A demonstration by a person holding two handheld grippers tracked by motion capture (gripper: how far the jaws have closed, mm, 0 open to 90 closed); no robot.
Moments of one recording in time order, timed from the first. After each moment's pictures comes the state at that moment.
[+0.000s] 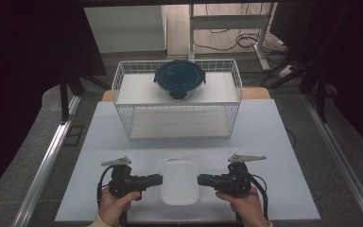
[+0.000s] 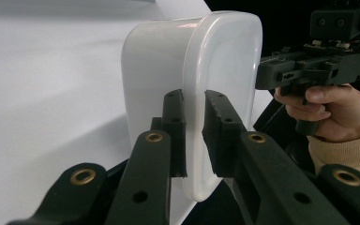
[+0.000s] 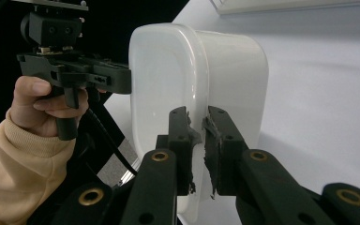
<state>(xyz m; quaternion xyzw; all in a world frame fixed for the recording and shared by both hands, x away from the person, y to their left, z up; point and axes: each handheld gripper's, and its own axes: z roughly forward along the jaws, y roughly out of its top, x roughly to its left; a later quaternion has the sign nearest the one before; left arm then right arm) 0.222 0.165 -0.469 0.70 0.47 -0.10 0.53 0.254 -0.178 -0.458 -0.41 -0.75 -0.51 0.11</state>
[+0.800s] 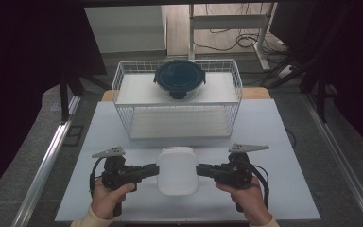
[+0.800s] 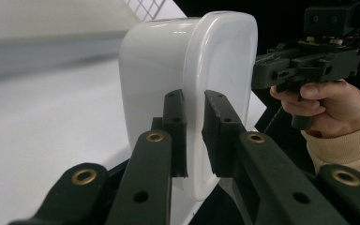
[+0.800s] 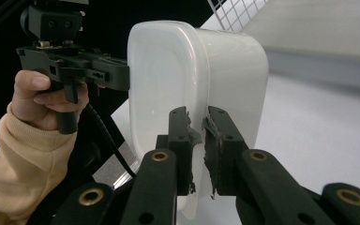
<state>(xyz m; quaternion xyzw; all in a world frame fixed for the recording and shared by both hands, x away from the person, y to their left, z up) 0.230 0.174 -0.426 0.71 0.44 -0.06 0.55 0.264 -0.171 -0.419 -0.37 -0.76 -0.53 0.08</state>
